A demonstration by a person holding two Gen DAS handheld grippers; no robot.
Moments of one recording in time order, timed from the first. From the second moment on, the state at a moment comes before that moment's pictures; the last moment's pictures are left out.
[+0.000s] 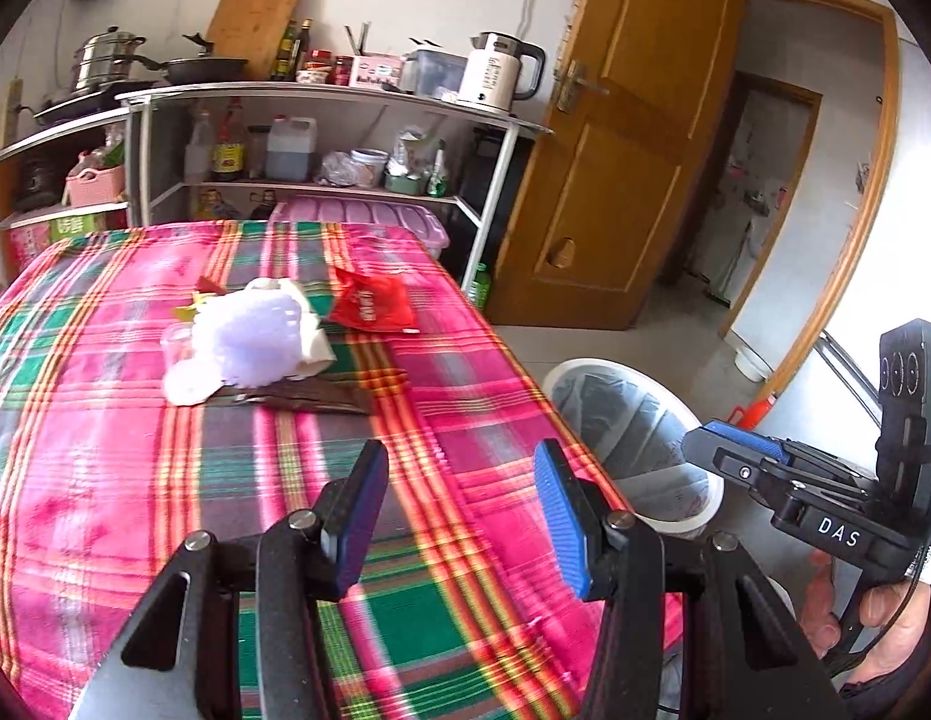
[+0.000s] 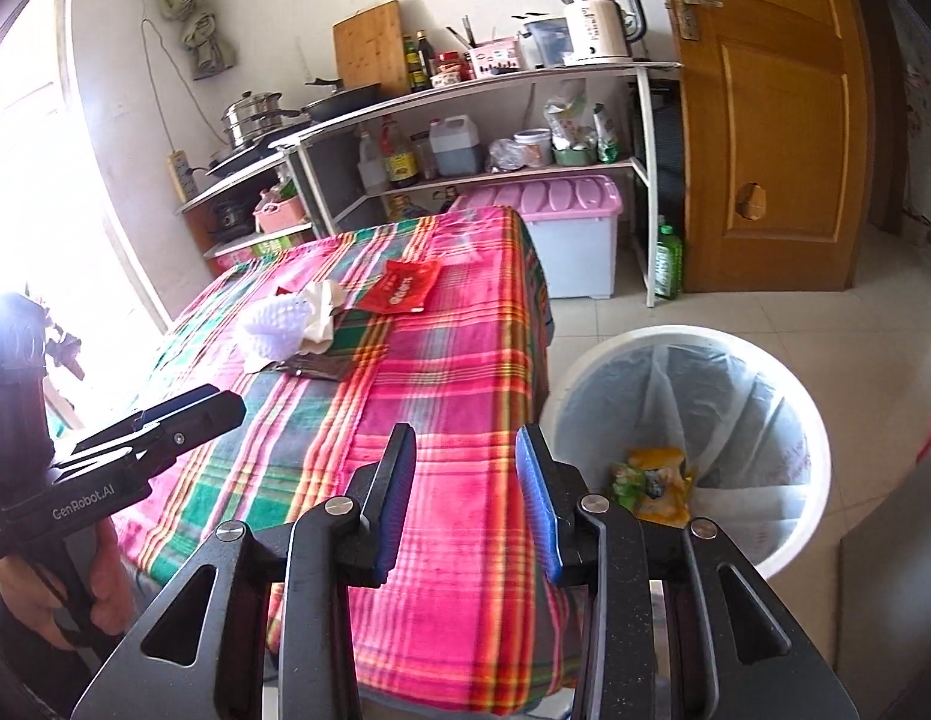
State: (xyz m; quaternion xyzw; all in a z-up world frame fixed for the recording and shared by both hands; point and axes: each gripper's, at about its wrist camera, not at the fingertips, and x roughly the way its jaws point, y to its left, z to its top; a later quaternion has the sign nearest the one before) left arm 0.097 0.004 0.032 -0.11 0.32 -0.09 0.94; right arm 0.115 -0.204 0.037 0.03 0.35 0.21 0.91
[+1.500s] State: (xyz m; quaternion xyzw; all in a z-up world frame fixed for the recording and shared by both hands) left arm 0.197 0.097 -0.009 -0.19 0.35 0.02 0.92; right arm 0.189 -0.127 0.008 0.00 0.38 0.28 0.88
